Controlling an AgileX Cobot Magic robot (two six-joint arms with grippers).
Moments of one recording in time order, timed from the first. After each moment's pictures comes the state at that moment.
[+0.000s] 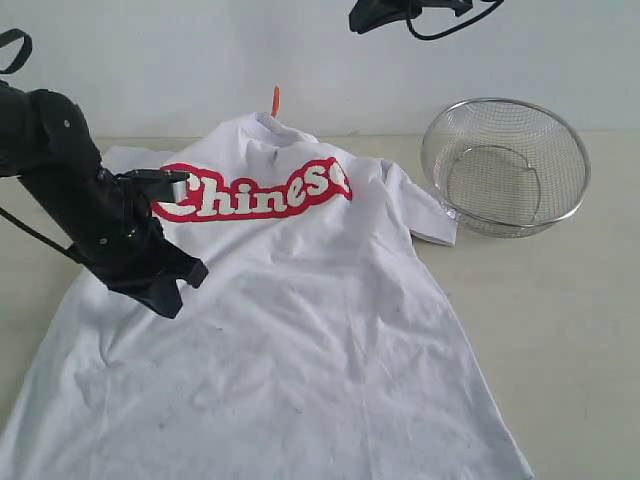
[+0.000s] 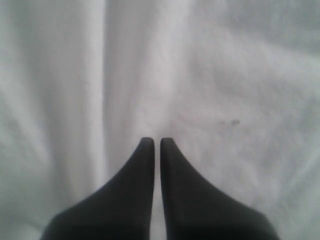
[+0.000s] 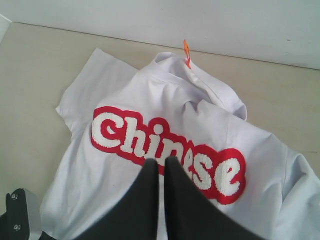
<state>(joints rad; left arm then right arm) -0.23 1.97 -1.17 -0.36 0.77 0.41 0.09 2.35 -2.58 0.56 1.22 -0.09</state>
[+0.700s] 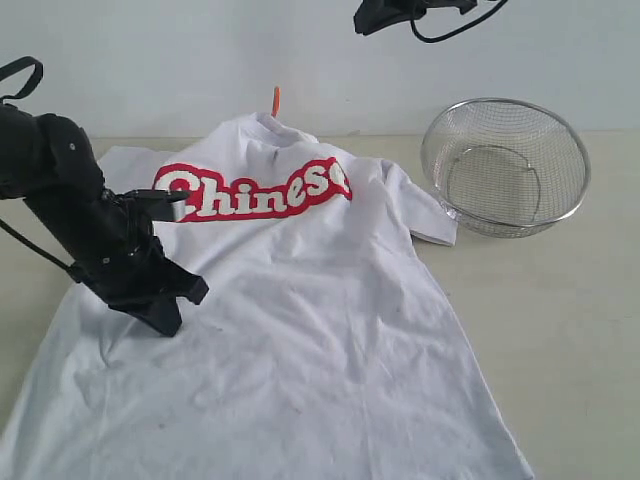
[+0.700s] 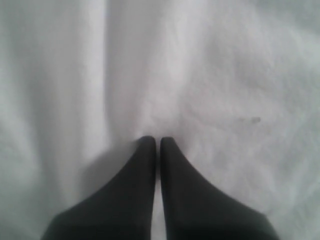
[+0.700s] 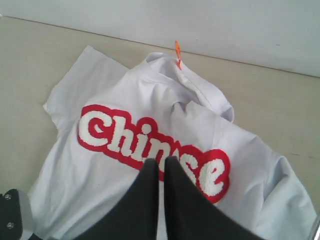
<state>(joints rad) -0.23 2.01 -1.12 -0.38 0.73 0.41 0.08 2.35 -2.58 0.53 1.22 -0.12</state>
